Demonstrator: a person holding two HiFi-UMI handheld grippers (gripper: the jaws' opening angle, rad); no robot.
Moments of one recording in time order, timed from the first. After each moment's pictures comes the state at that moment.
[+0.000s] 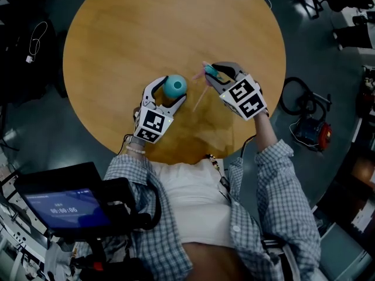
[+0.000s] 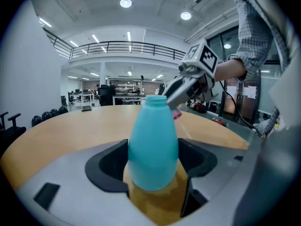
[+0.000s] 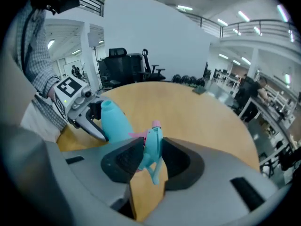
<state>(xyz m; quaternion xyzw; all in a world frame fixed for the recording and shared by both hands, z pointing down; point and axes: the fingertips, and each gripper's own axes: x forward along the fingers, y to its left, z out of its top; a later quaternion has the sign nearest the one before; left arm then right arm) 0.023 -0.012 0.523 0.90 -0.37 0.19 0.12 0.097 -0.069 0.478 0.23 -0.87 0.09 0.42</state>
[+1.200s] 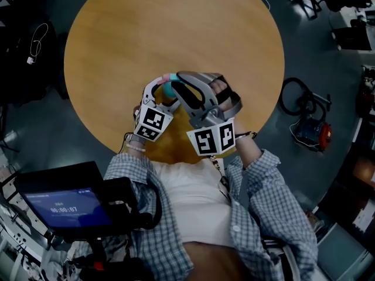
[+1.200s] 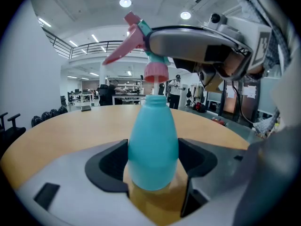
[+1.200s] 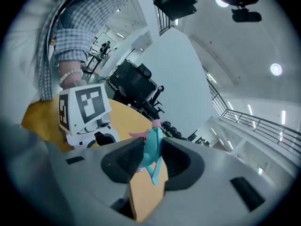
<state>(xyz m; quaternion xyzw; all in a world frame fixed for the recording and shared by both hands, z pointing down) 0.023 -0.020 0.528 0.90 -0.37 0.19 0.12 -0.010 -0.021 0.376 0.25 -0.86 -0.32 0.31</state>
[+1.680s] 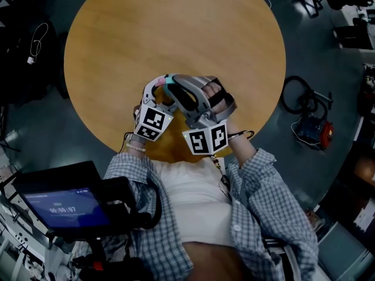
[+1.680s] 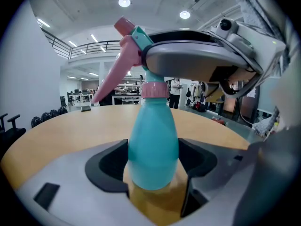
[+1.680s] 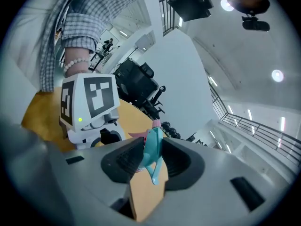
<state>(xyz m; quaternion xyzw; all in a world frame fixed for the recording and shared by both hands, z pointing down) 0.021 -0.016 0.528 0.90 -0.36 0.20 0.12 -0.019 -0.009 0.401 0.25 -0.85 -0.34 0.31</state>
